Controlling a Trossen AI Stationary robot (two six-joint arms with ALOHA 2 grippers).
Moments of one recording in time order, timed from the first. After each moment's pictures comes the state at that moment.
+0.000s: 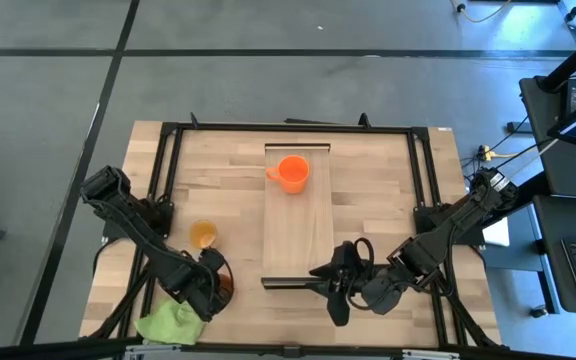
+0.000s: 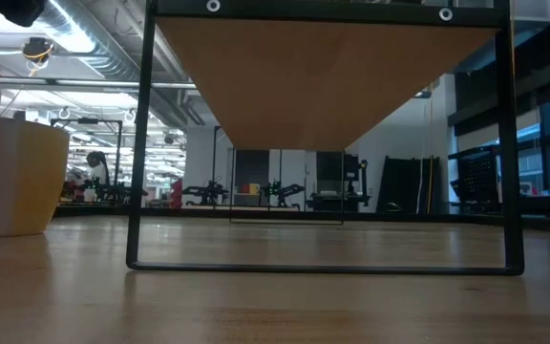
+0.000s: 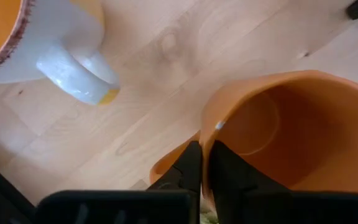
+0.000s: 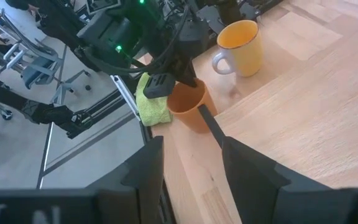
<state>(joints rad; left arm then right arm) -0.78 1.65 1.19 -1.07 -0.15 -1.72 0.68 1.61 1.44 -0.40 0.61 0.95</state>
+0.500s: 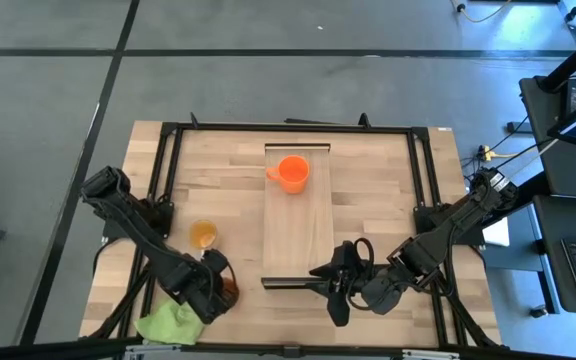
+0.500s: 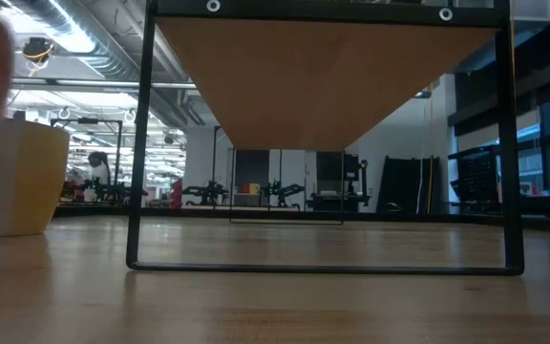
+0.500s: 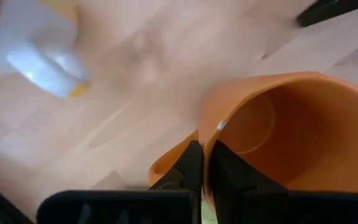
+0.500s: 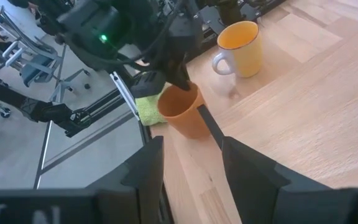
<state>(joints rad) -0.77 1.65 1.27 -1.08 -0.17 -1.74 0.68 1.61 1.44 -0.40 0.61 0.94</state>
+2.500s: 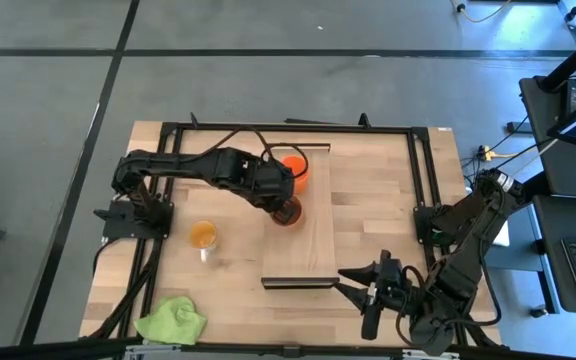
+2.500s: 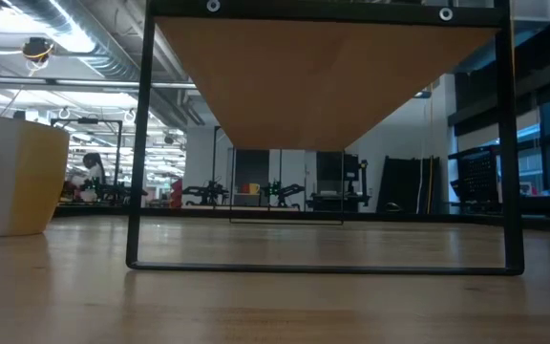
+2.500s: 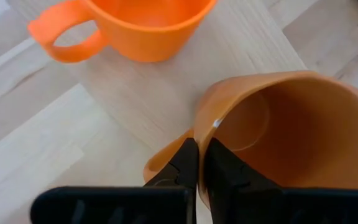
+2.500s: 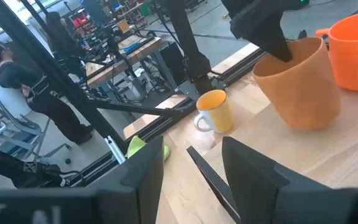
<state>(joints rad) -0.07 1.78 1.93 -1.32 -0.17 -0.98 0.93 1.58 1.44 -0.44 1.16 1.05</state>
